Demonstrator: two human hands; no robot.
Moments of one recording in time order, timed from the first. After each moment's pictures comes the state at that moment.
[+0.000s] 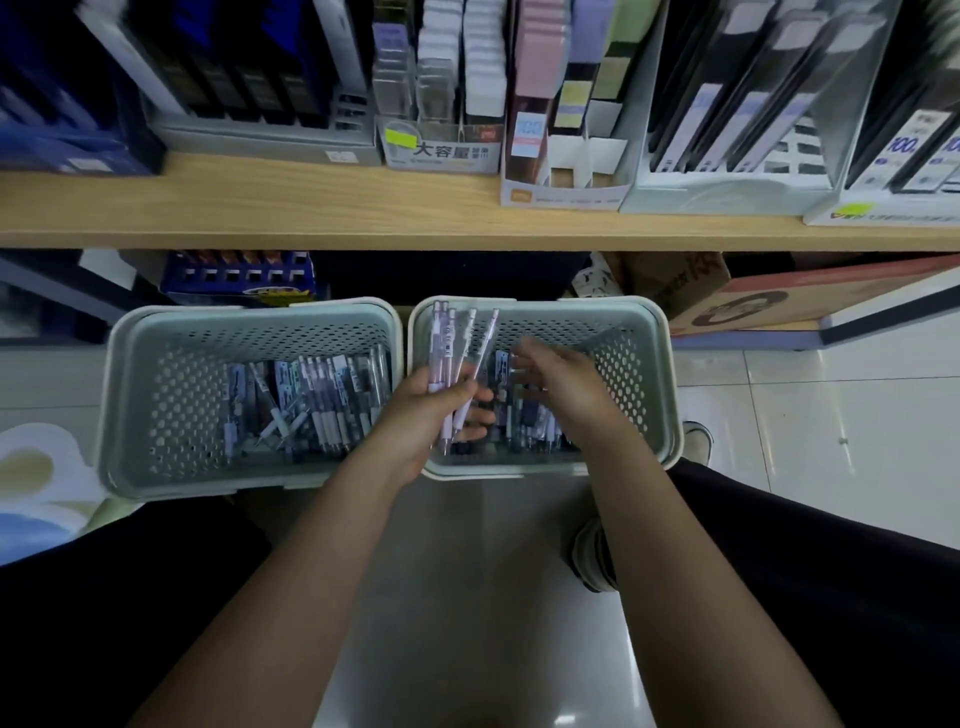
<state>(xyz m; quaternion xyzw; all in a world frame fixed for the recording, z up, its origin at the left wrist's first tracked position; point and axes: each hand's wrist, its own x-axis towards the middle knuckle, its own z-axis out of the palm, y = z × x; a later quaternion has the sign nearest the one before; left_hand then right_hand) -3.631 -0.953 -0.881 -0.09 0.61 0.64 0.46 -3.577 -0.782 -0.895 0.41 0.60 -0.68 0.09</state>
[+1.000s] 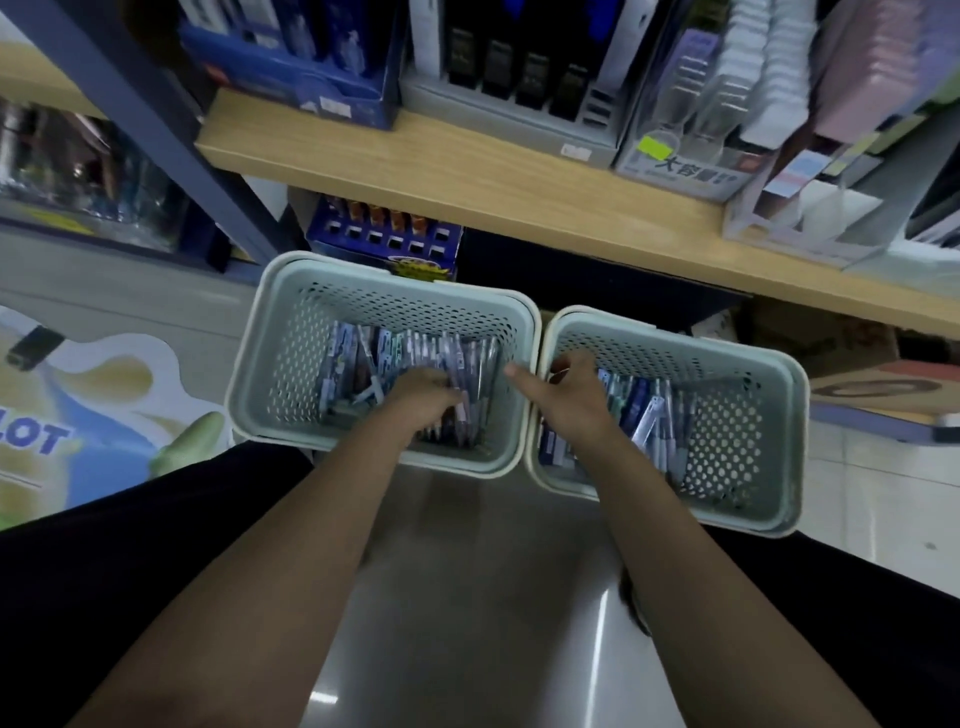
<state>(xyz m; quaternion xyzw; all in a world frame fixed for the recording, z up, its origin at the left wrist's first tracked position) -3.699 -1.059 -0.939 -0.10 0.81 0.37 0.44 -3.632 -0.884 -0.916 0.36 0.76 -0.52 0.16</state>
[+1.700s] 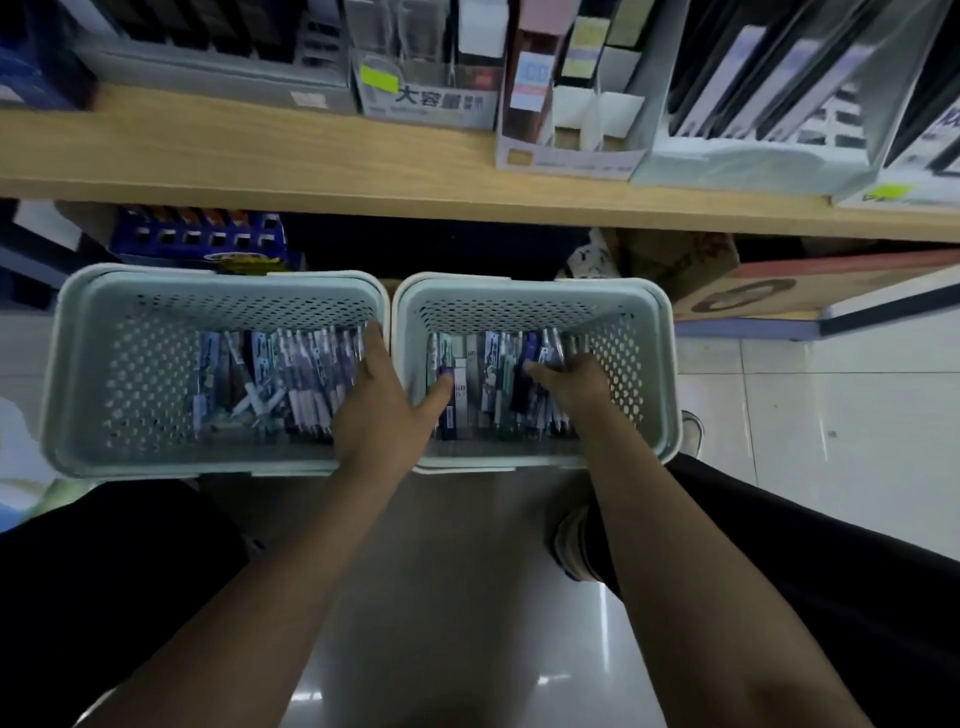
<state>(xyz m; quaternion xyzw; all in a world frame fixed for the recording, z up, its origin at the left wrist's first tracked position) -3.617 -0.960 -0.911 0.05 0.94 0.23 0.24 -3.560 -0.743 -0.978 0.51 0.71 -0.45 0.16</state>
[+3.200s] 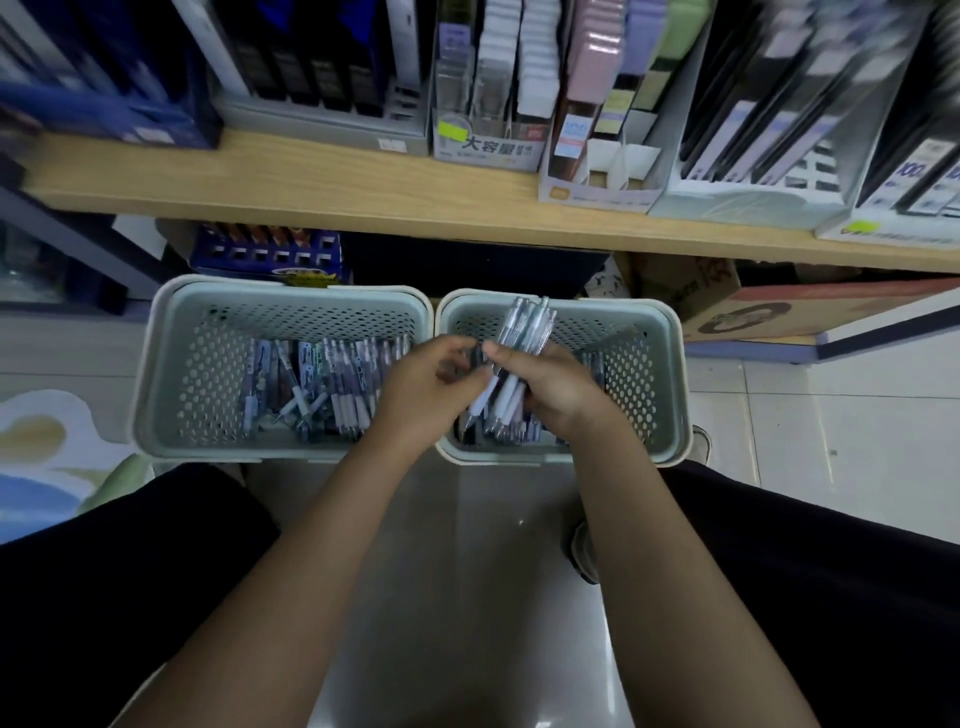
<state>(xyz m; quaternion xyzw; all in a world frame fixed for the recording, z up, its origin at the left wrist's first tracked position) -3.632 -0.973 -0.867 0.09 0.82 0.49 0.28 -3.587 -0.816 -0.868 0.36 0.57 -0.72 0.15</state>
